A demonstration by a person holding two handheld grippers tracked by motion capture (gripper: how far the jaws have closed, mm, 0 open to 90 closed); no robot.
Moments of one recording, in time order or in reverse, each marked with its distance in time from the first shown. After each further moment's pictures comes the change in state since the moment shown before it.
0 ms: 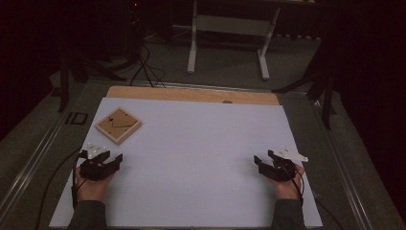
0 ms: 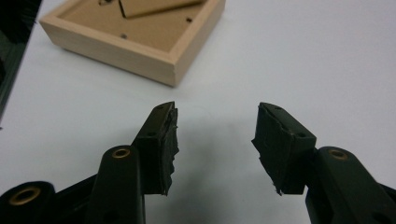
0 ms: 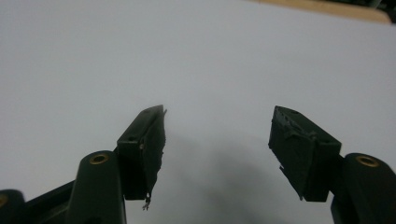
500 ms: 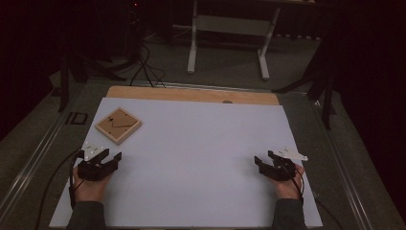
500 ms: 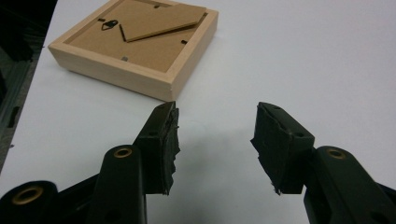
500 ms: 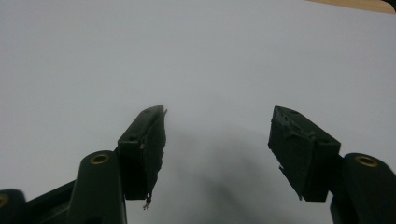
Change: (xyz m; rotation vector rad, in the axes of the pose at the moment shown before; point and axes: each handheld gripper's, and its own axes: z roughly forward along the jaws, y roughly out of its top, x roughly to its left) left arm -0.004 0.004 -0.007 -0.039 -0.011 0.040; right arm -0.003 -0.001 0.001 0.009 0.005 0.009
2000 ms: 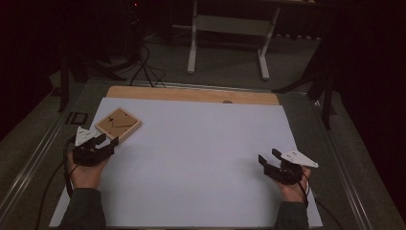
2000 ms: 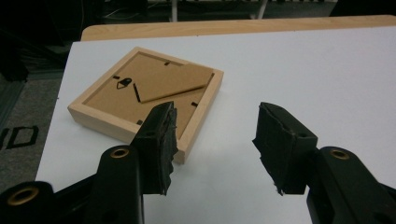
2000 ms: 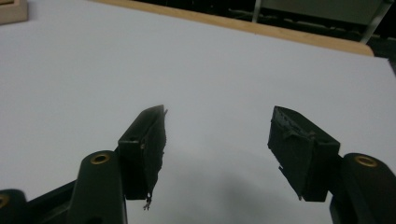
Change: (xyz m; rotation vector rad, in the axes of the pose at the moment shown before) left arm 0.019 0.039 0.000 -0.091 -0.026 -0.043; right arm 0.001 0.002 -0.026 -0.133 0.014 -0.027
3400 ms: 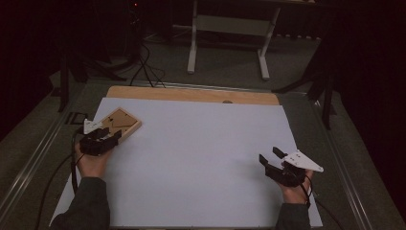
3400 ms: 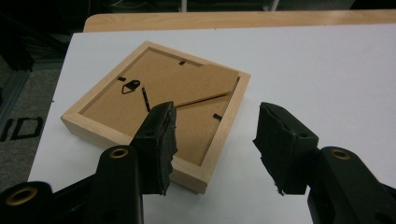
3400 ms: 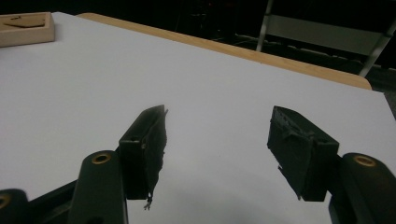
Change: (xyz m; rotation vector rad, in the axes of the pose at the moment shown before) left arm 0.013 0.005 0.044 0.047 0.036 -0.013; right arm 0.006 0.007 -0.014 -0.088 0.031 -0.042
